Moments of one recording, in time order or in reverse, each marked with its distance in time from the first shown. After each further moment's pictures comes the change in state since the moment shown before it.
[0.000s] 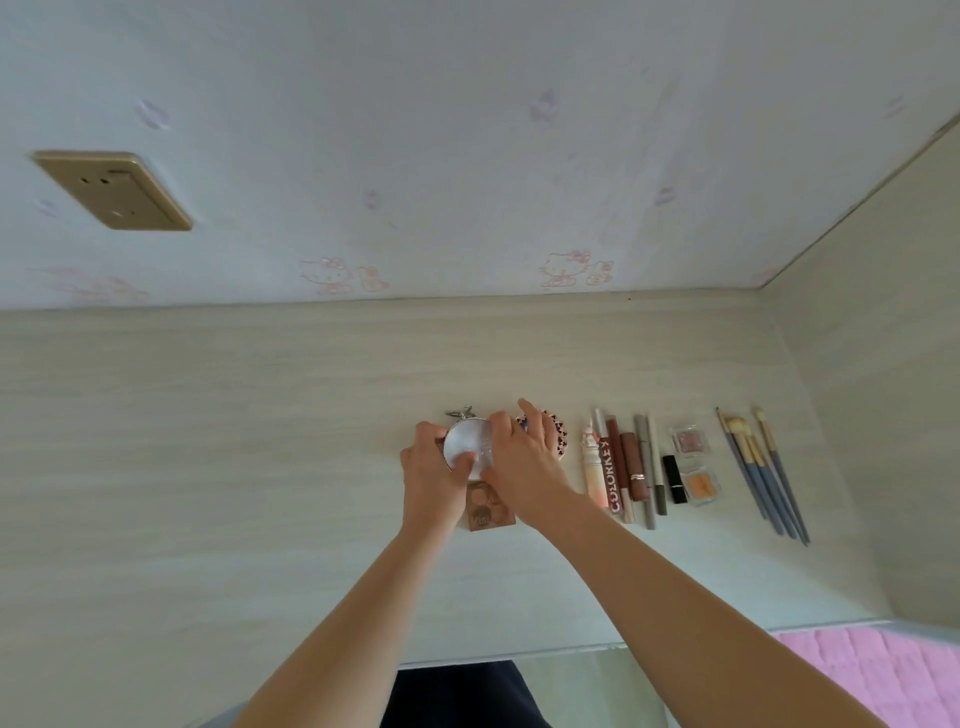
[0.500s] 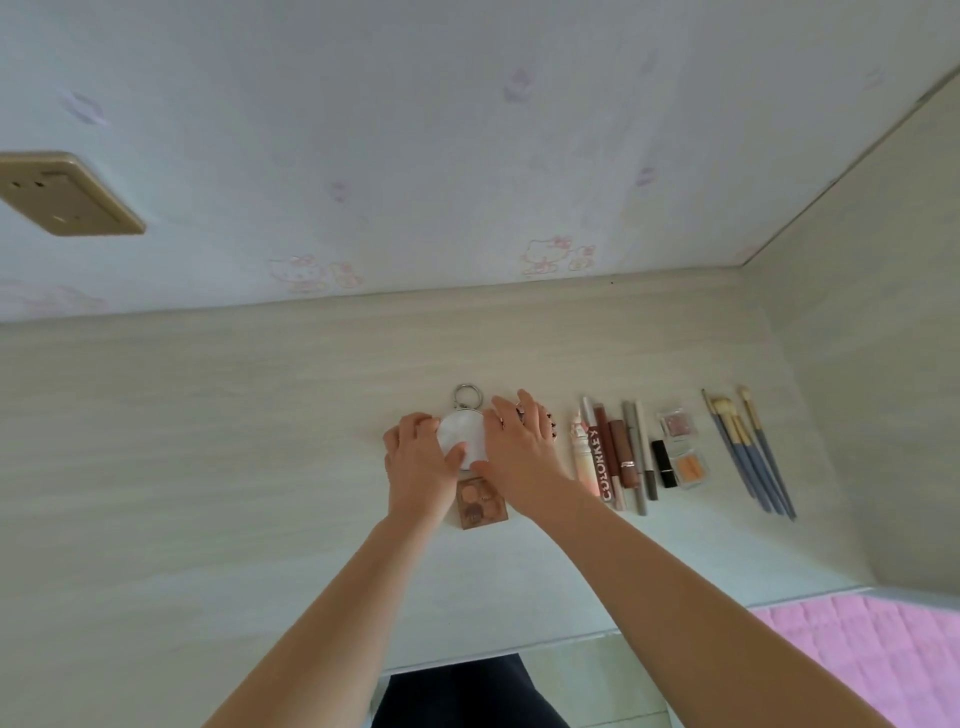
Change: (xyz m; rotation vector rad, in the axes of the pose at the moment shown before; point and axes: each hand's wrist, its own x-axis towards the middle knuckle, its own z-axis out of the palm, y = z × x) left_hand 0.023 0.000 0.002 0.497 -0.064 0.073; right_hand 0.004 0.007 -0.004 -0.020 -0.073 0.031
